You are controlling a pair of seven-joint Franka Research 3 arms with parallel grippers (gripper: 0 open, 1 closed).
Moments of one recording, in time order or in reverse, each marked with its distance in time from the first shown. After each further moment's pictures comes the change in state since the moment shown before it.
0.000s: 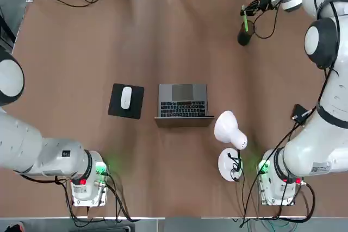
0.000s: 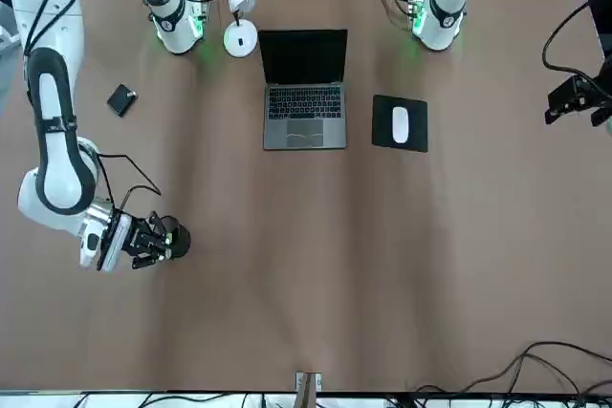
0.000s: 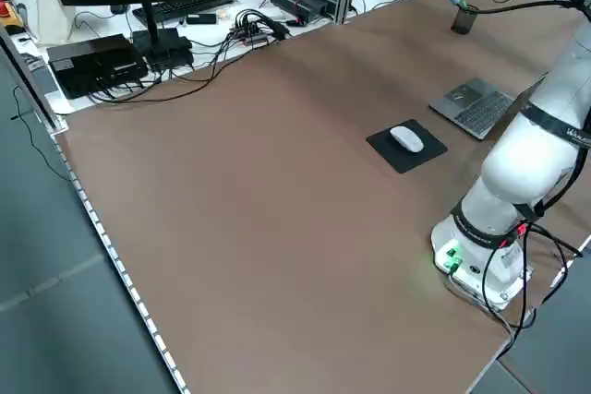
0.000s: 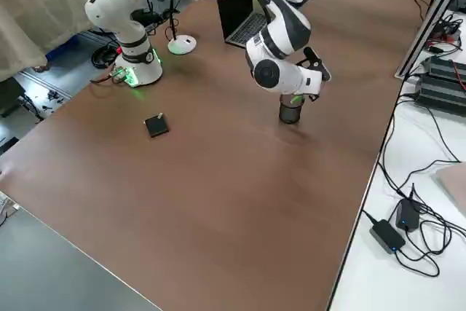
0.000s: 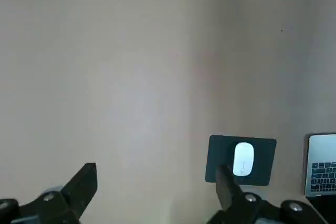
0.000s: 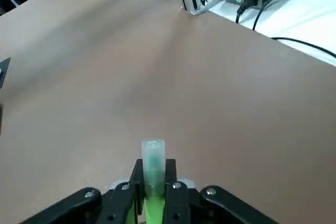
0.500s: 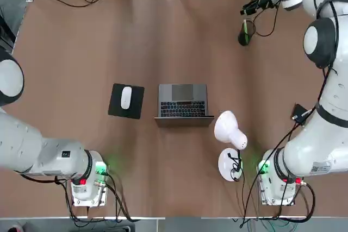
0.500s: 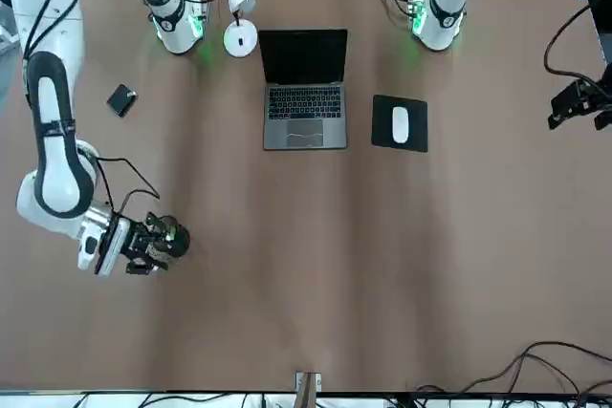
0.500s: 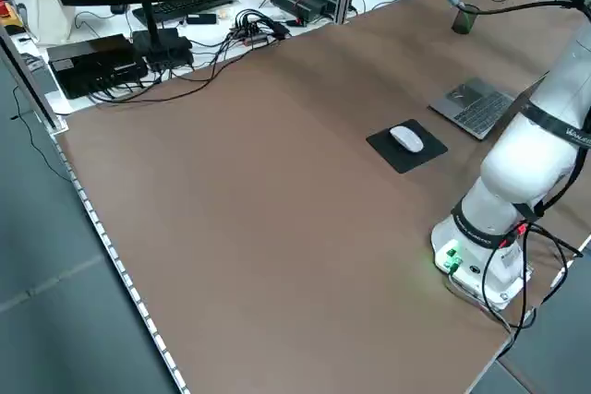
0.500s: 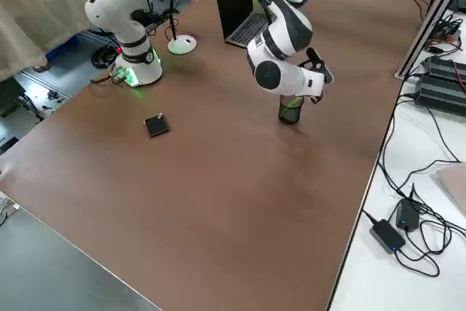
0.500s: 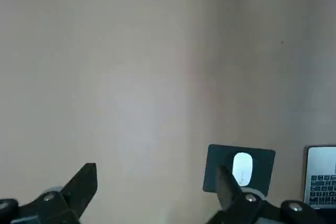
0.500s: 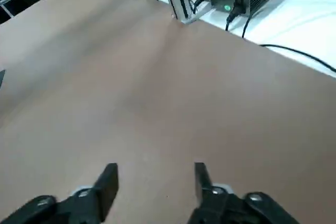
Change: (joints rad) left arm -0.005 -0.001 -0.006 -0.019 -0.001 0.047 -0.034; right arm -0.002 0.008 0.000 0.050 0.012 0.003 0.099
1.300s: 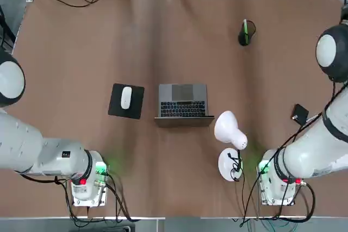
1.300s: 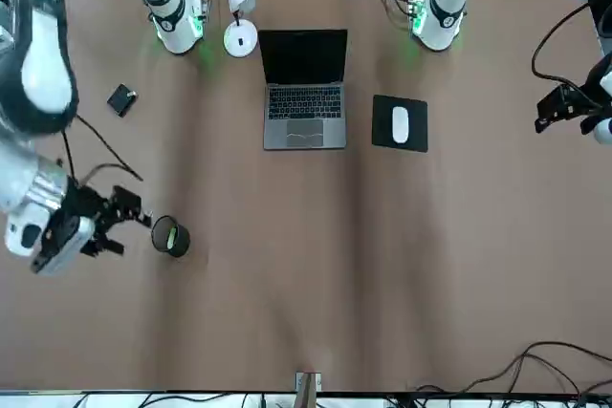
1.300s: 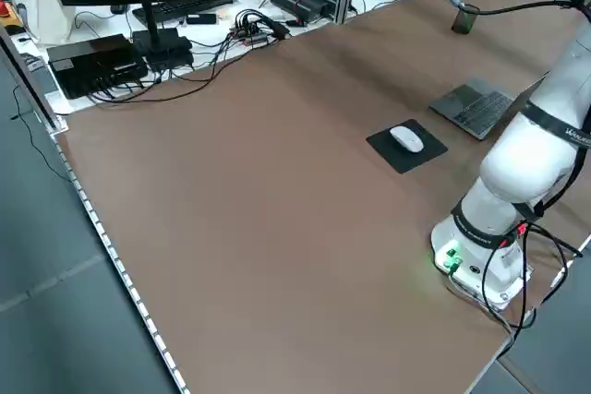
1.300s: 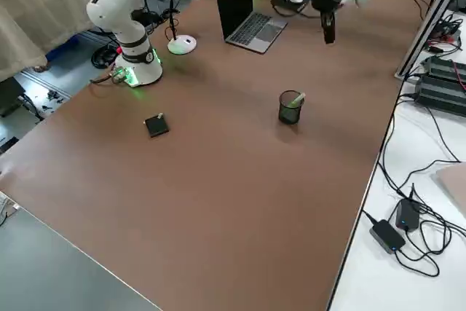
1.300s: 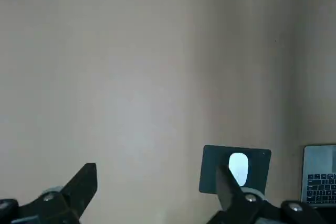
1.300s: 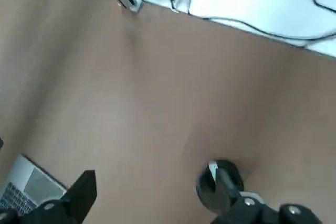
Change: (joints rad) left arm -0.005 -0.002 -0.021 -0.011 0.000 0.010 -0.010; right arm 0.106 -0.263 0.009 0.287 -0.794 -0.273 1.175
